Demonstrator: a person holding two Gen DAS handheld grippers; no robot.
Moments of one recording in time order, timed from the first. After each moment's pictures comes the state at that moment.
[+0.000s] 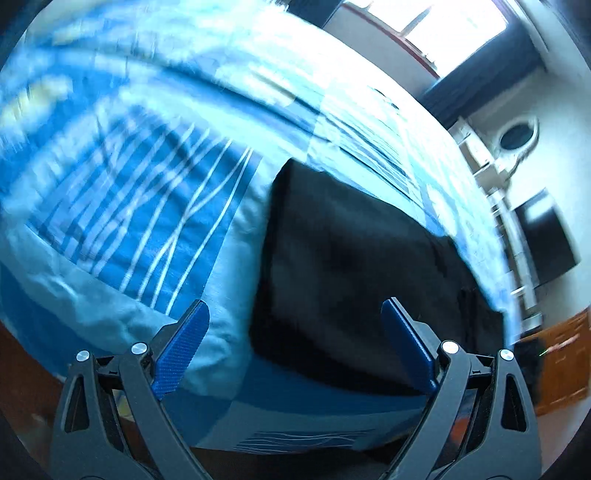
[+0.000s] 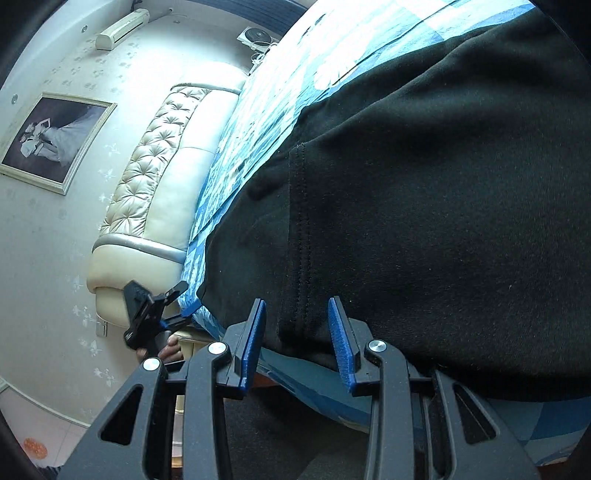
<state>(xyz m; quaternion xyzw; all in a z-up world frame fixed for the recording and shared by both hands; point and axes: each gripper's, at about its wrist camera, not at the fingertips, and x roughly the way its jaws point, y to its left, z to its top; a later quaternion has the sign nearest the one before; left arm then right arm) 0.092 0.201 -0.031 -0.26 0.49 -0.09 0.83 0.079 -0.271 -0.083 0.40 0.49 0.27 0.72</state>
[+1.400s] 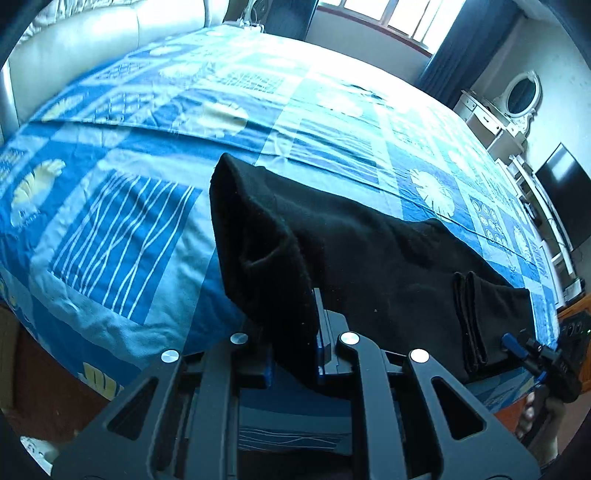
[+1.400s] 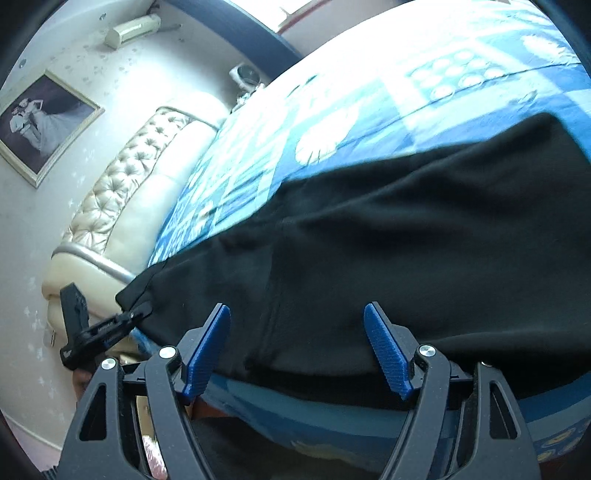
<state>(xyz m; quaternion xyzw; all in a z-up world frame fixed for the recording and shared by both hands) 0.089 0.100 0.032 -0.11 0.47 -0.05 0.87 0.062 -0.311 -0.038 0.33 0.44 0.17 0.82</state>
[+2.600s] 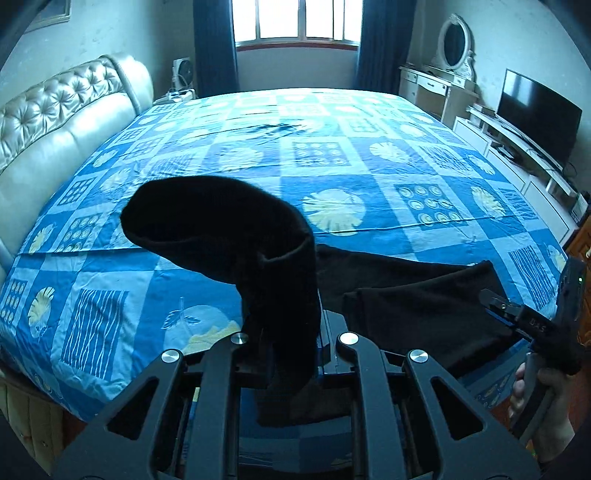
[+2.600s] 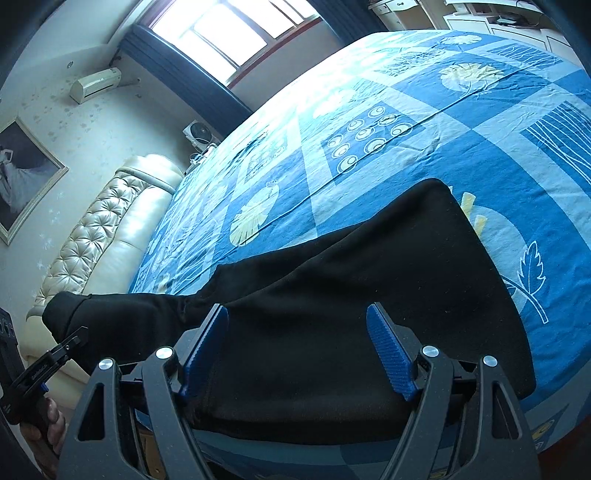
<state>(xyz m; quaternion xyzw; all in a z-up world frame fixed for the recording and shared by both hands) 0.073 -0.086 0.108 0.06 0.40 -0.10 0.91 0.051 -0.387 -0.026 0.36 0.38 0.05 0.85</state>
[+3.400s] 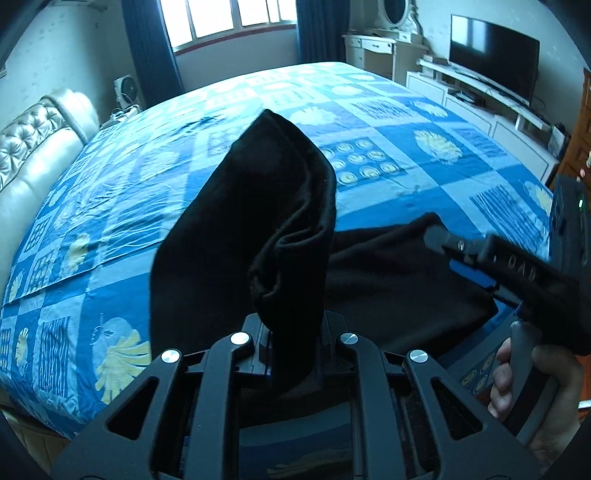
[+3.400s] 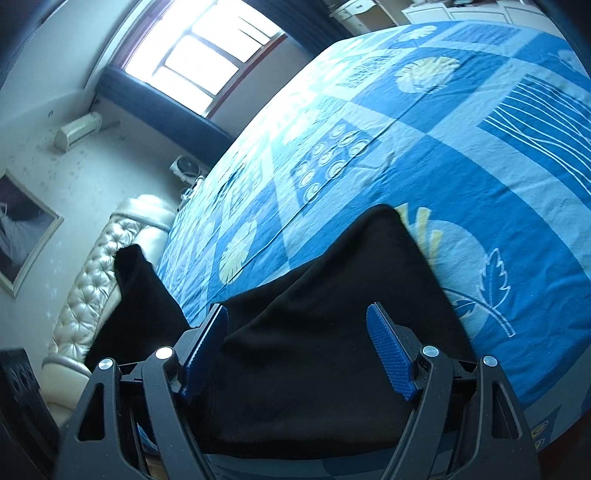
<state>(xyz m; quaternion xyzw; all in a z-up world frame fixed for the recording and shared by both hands) 0.056 -0.225 0.058 0.14 0.42 -0.16 0.88 0.042 -0.433 -0.033 0.43 0.35 0.01 0.83</state>
